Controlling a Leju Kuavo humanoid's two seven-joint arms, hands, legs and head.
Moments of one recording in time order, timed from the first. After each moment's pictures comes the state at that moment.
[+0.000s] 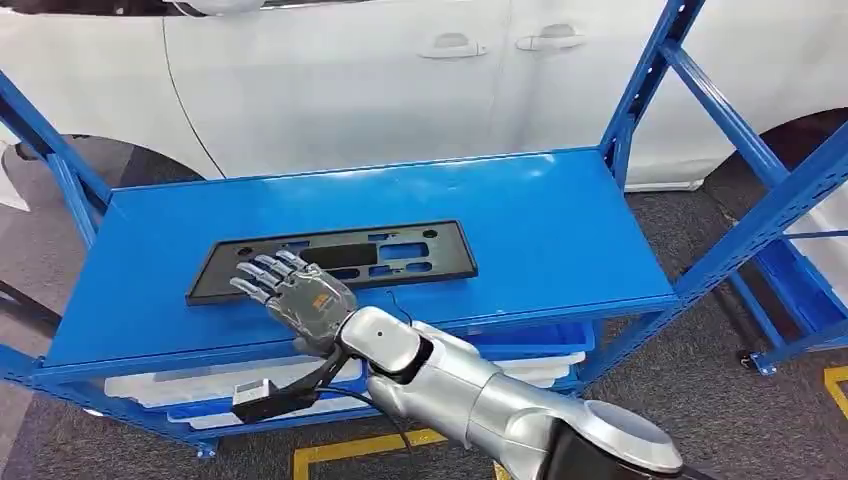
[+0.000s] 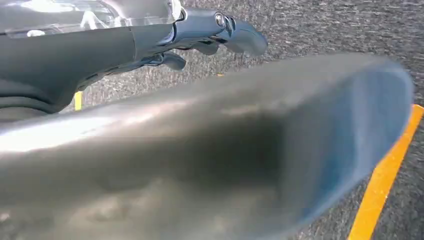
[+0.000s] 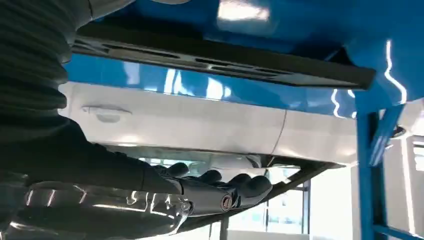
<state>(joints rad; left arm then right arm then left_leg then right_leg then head) -0.03 0.01 0.00 -0.19 0.39 0.19 -0.28 -0.88 0.34 1.26 -0.72 0.94 -0.40 0.01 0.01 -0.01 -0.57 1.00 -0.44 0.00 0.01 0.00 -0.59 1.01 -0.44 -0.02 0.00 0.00</state>
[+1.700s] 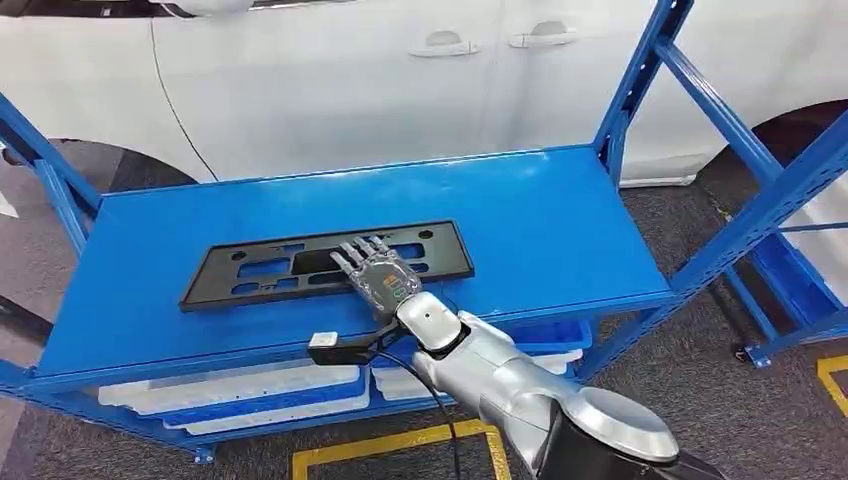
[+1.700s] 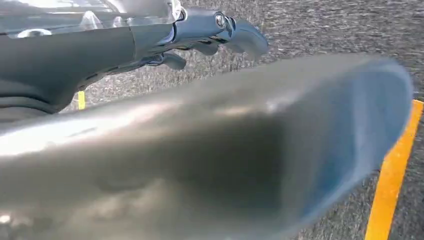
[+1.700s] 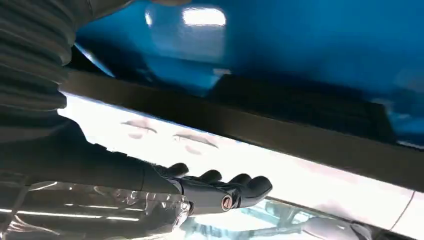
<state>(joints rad) -0.03 0.03 -0.03 -0.19 0.34 0.18 -0.26 -0.92 0.35 1.29 -0.33 0.90 -0.49 0.09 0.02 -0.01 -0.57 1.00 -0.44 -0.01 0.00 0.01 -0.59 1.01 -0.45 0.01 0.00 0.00</state>
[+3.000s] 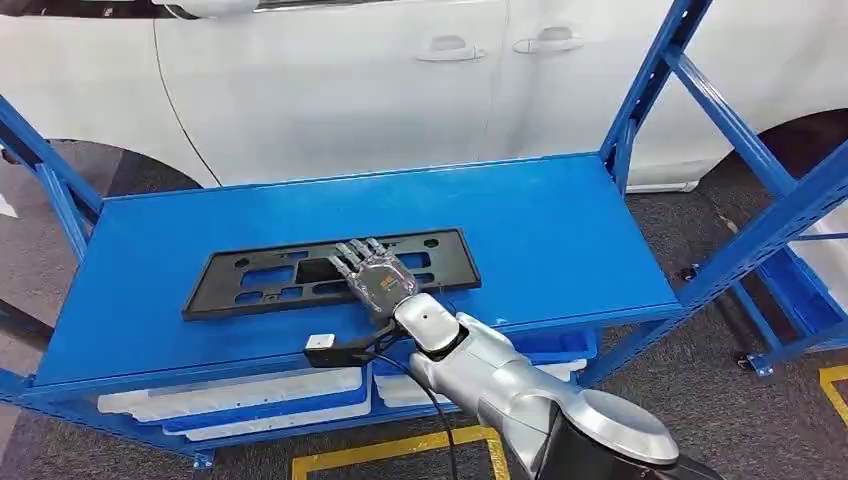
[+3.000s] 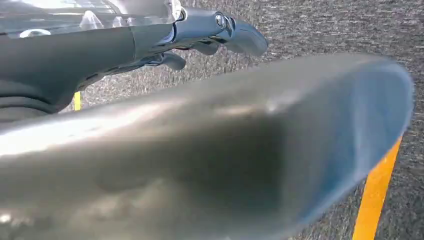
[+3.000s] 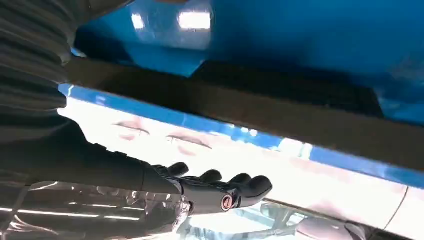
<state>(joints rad) -0.03 0.03 -0.03 -0.19 0.35 0.19 -0.28 -0.92 0.36 1.28 -0.34 0.89 -0.48 0.08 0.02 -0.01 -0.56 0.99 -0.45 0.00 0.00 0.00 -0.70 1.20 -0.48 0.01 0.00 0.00</state>
